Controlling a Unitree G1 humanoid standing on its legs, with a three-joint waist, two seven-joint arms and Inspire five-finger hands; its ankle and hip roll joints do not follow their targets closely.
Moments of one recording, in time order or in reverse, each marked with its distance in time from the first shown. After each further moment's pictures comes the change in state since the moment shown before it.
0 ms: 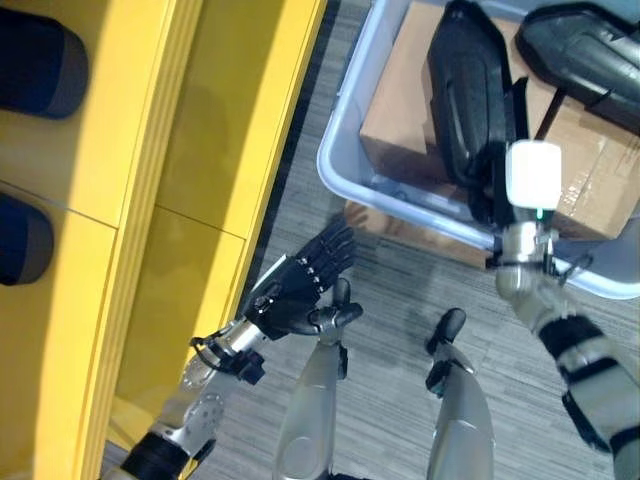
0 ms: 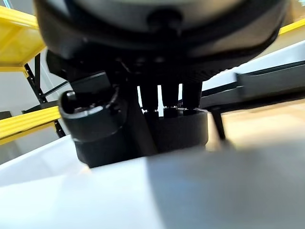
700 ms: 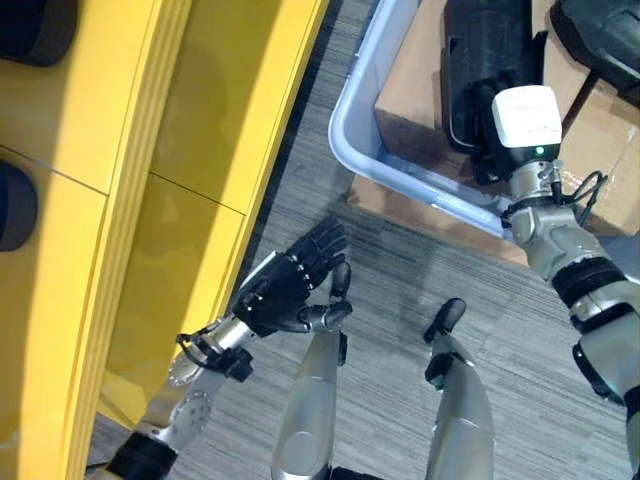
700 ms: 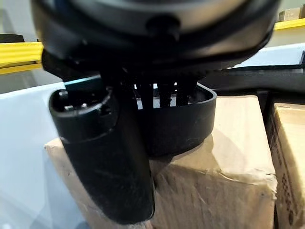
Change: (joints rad) left arm -0.034 0.038 0.007 -0.002 0.014 0.035 -0.024; right arm -0.476 -0.048 0.235 0.287 0.083 0.128 0.304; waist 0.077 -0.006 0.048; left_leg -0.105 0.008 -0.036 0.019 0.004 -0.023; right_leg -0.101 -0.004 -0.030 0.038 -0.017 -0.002
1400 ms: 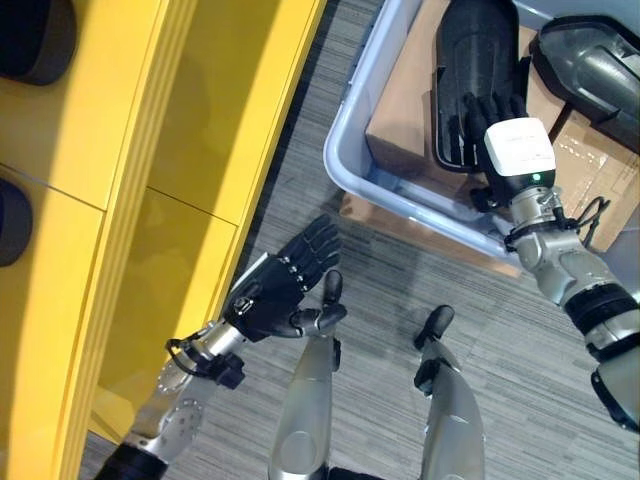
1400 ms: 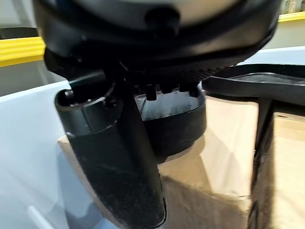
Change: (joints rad) left arm 0.071 0.025 0.037 -0.056 -0.017 0.001 -0.002; right arm 0.143 -0.061 -0.026 -0.186 -0.058 -0.032 0.075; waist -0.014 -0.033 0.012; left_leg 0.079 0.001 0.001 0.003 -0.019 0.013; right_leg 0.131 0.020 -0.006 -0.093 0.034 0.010
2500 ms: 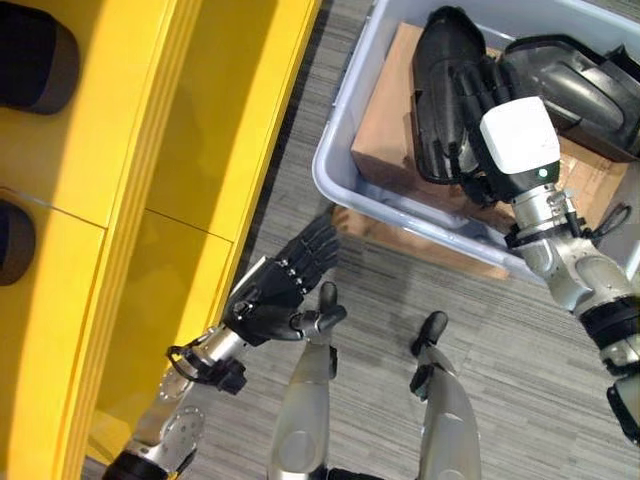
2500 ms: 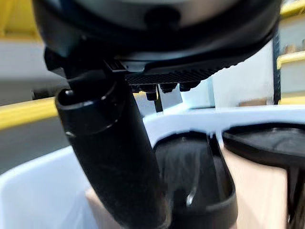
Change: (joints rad) left arm 0.037 -0.006 -0.004 -0.034 -0.002 -0.023 0.020; right arm 0.090 -0.084 -0.111 -0.207 -0.076 -0.132 -0.046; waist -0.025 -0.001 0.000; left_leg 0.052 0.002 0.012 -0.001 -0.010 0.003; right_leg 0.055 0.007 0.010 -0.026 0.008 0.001
